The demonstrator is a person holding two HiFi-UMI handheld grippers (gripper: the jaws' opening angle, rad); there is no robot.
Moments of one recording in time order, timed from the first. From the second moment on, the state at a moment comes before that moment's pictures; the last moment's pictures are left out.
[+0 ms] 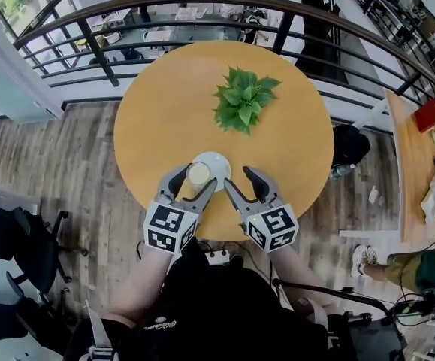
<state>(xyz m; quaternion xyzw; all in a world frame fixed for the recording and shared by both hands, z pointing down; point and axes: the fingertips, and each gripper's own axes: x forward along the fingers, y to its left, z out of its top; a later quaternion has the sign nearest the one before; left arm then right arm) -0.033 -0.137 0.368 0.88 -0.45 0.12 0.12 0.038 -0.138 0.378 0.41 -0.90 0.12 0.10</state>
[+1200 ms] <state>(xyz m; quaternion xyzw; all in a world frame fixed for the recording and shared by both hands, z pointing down) -0.019 -0.198 0.542 0.86 -0.43 0.21 0.18 0.047 -0.121 0.514 0.43 -0.86 0.22 0.17</state>
